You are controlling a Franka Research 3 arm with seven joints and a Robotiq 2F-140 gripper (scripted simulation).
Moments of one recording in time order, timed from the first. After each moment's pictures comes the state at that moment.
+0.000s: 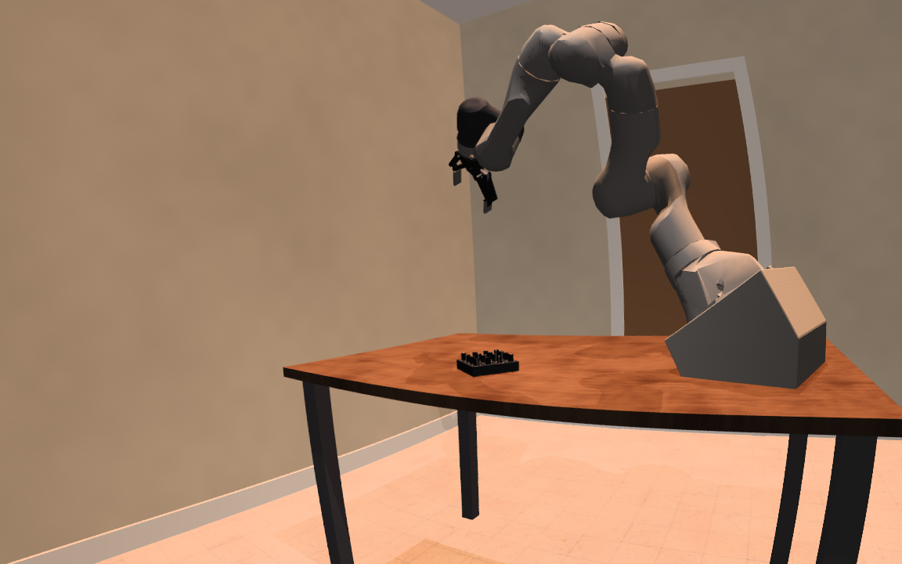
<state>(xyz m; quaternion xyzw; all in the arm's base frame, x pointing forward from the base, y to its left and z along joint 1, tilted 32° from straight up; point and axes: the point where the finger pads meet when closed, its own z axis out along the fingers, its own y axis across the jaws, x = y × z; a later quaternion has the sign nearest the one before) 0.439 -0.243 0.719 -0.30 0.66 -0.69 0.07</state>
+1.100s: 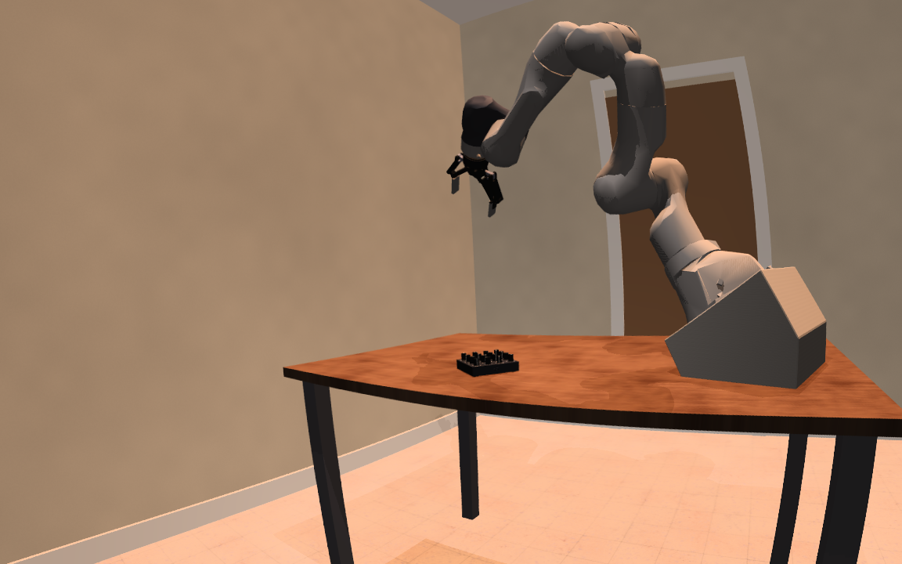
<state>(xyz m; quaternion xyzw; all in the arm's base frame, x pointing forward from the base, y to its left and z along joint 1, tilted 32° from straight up) 0.442 -0.233 0.692 -0.39 0.64 -0.66 0.03</state>
